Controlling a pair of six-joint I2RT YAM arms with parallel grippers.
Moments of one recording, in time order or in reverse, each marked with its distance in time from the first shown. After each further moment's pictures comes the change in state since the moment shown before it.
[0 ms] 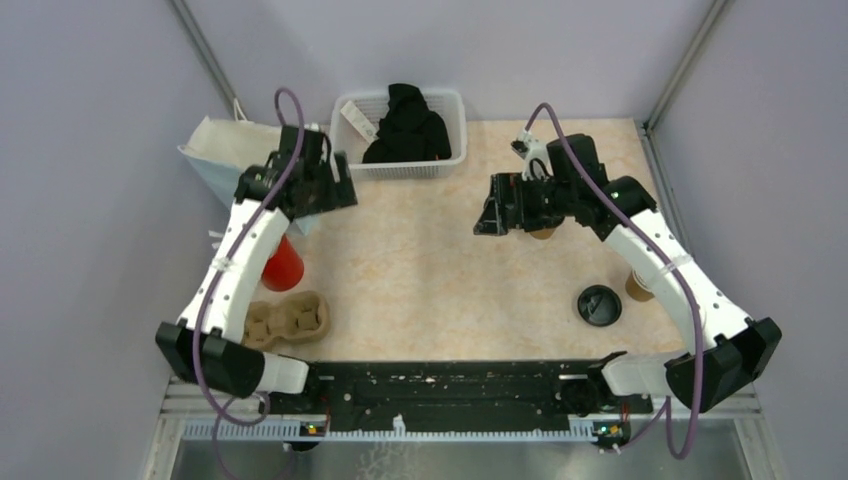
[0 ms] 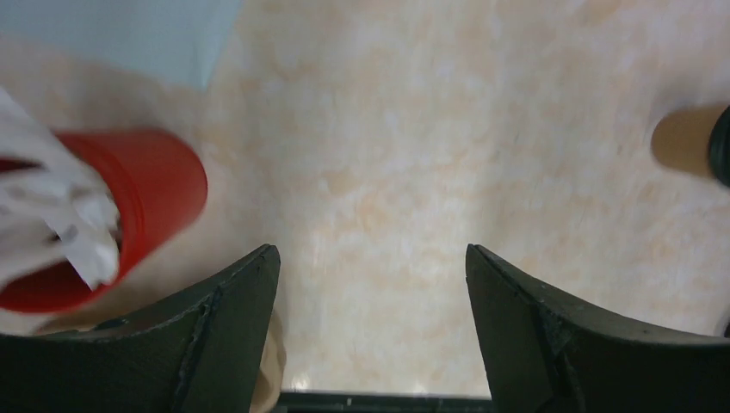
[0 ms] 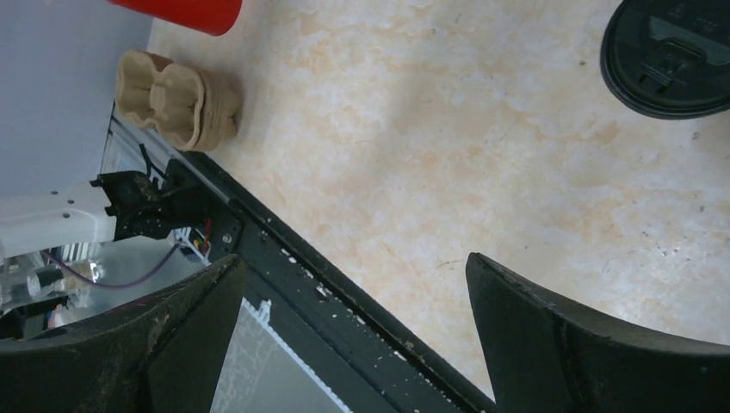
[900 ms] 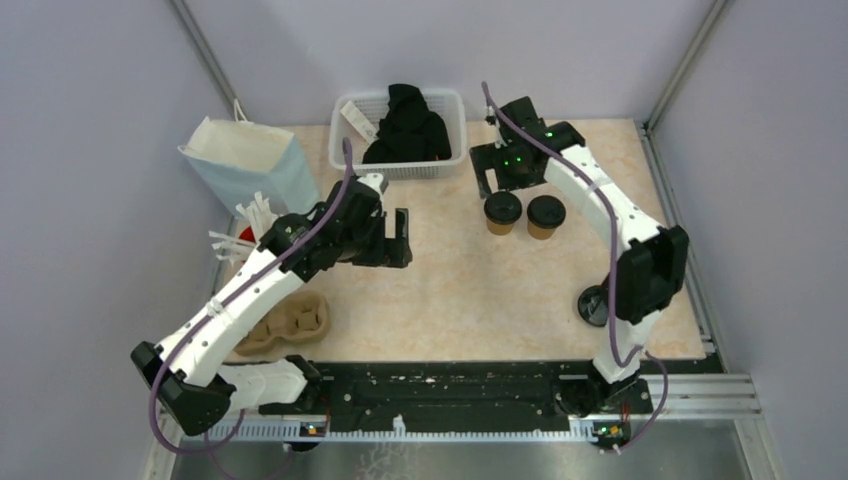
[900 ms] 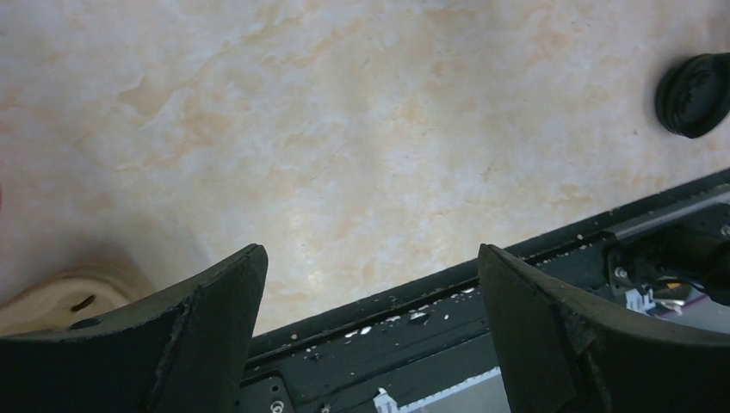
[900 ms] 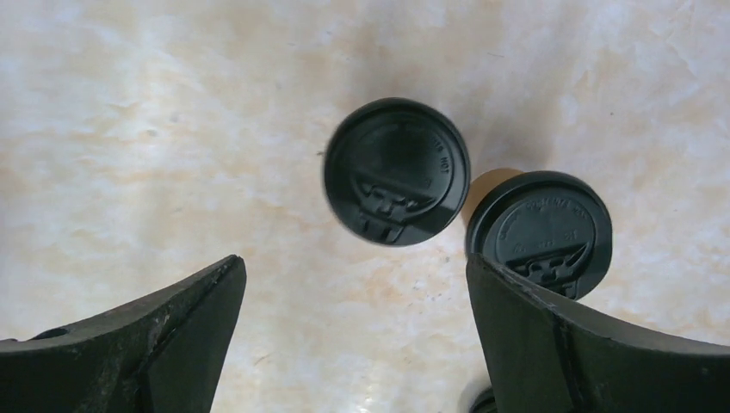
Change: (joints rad) left arm -0.454 -0.287 -0.357 0.025 0.127 -0.145; right arm -0.006 0.590 0.422 -0.116 0.506 -0.186
